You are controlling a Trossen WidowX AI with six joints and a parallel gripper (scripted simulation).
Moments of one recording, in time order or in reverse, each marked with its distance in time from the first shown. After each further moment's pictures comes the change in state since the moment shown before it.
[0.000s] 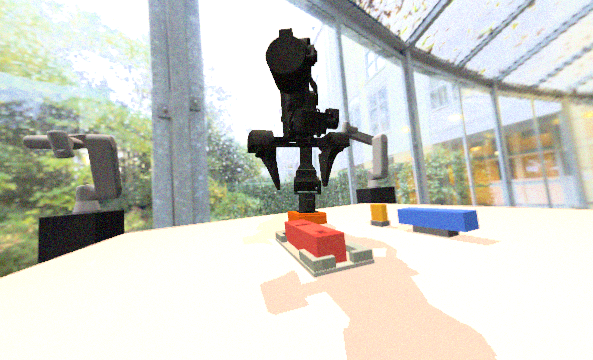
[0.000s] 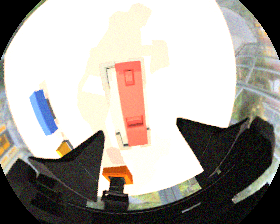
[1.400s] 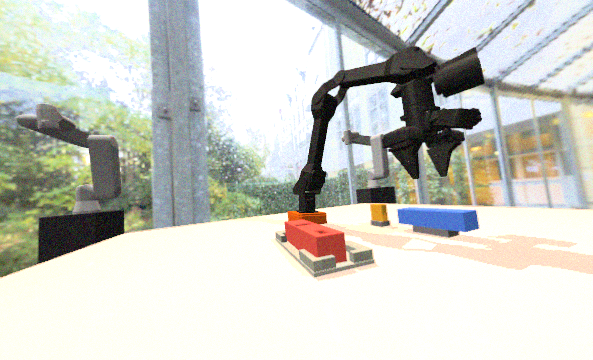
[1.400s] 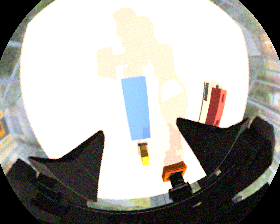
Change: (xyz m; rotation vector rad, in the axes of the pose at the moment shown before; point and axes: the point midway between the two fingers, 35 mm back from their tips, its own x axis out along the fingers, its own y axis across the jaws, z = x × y) arm -0.006 0.278 0.033 -0.098 -0.032 0.042
